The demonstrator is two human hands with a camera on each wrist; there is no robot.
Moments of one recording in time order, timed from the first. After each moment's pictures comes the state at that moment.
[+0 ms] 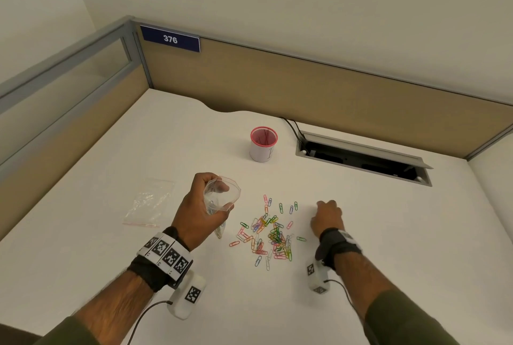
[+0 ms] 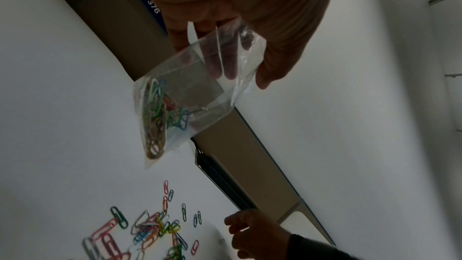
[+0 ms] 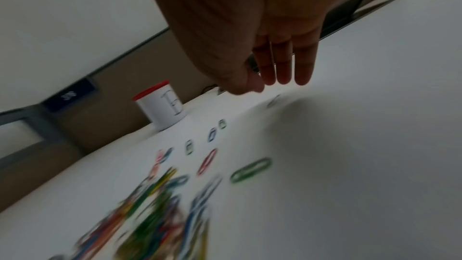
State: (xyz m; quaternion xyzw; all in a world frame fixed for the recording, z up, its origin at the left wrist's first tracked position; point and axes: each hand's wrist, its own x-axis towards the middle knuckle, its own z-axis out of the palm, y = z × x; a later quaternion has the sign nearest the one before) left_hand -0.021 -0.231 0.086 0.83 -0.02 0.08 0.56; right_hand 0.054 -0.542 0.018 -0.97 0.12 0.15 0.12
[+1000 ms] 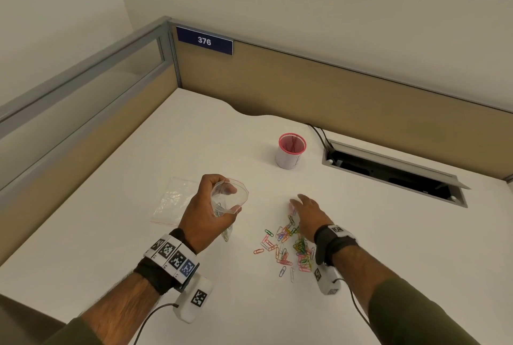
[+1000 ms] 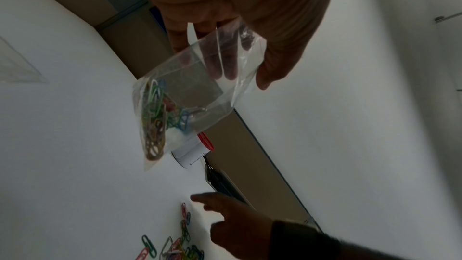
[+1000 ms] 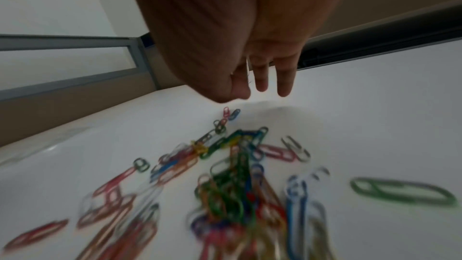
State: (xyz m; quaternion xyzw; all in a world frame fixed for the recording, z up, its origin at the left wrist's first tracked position) left_hand -0.022 -0.183 0.085 0.82 0.00 0.09 0.57; right_hand 0.082 -0.459 0.009 -0.96 -0.13 0.22 0.09
